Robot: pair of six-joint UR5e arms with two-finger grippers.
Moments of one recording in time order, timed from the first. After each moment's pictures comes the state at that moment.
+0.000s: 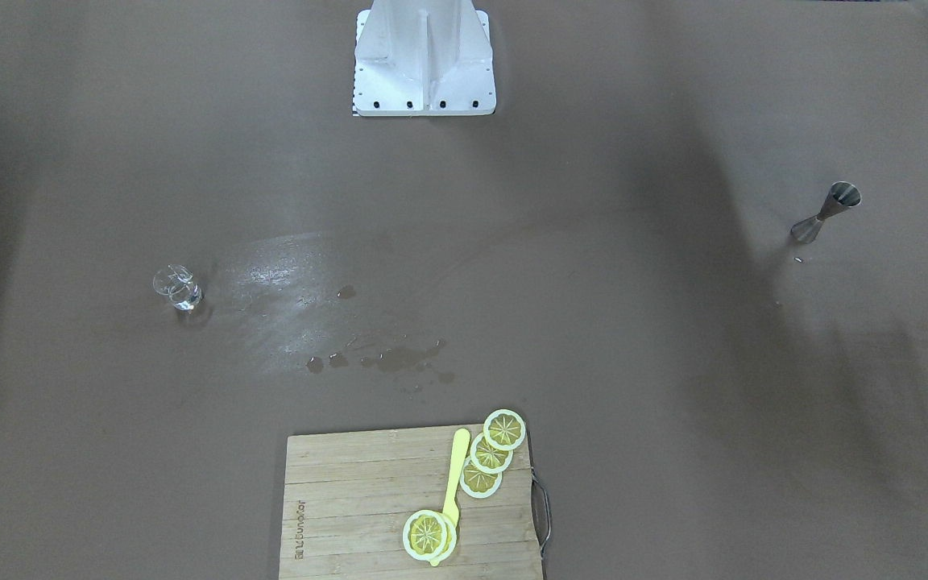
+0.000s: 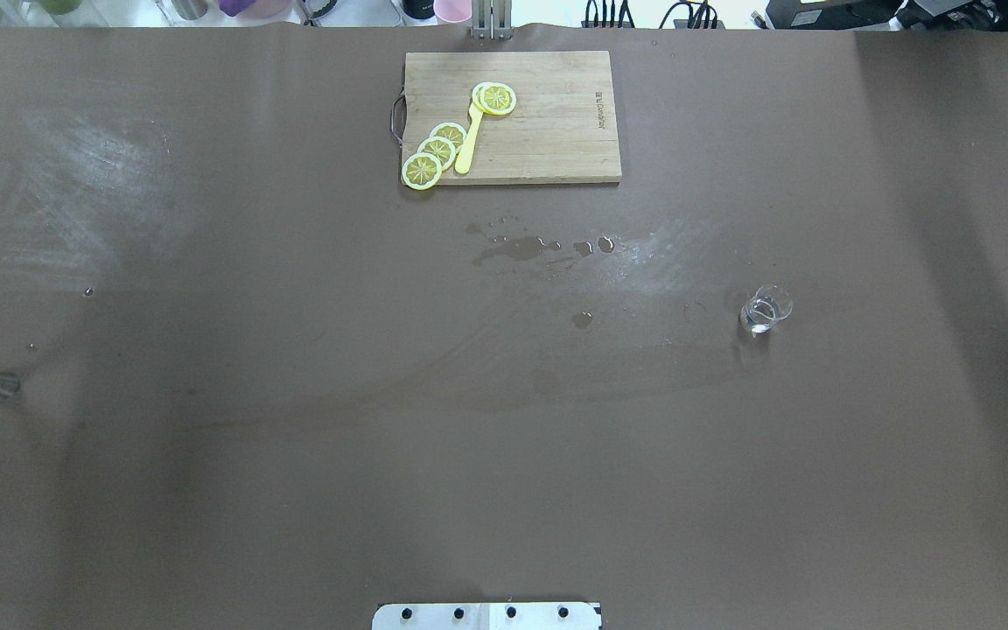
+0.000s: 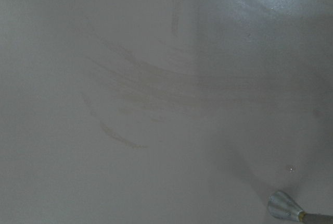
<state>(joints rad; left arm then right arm) -1.62 -1.50 -1.53 -1.73 -2.54 0.06 1.54 -1.43 1.55 -1.56 2.30 -0.34</state>
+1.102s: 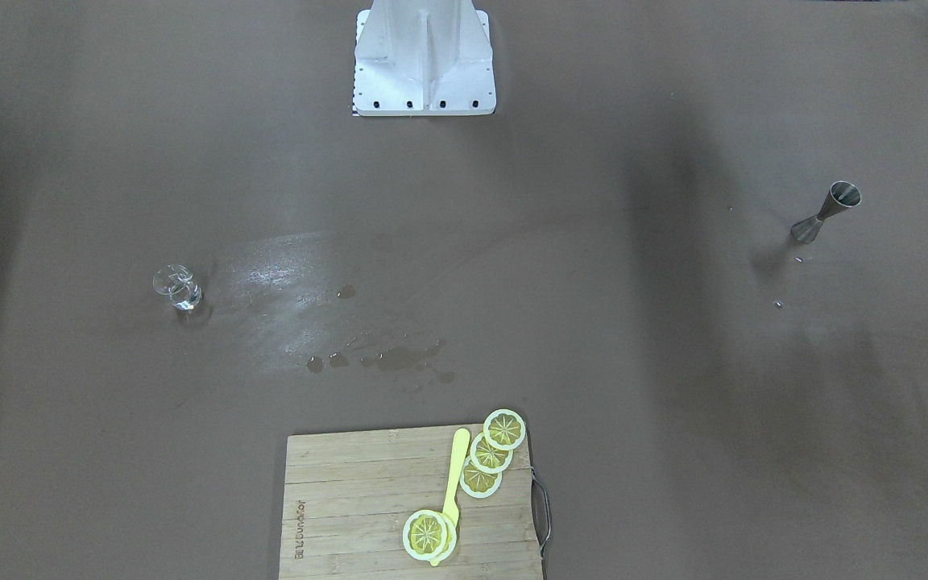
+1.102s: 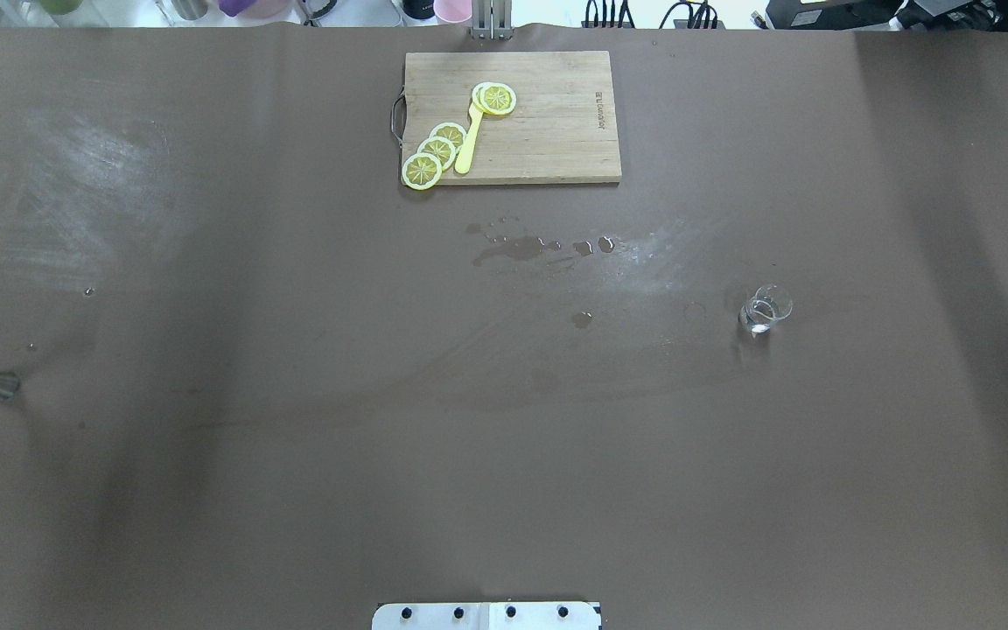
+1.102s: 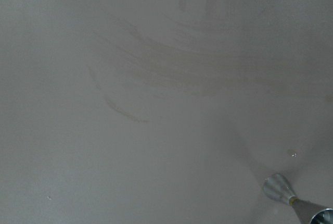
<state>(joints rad) -1.58 -1.51 -1.72 -1.43 -2.39 0.07 1.54 -1.43 1.55 -1.56 2.31 -0.34</state>
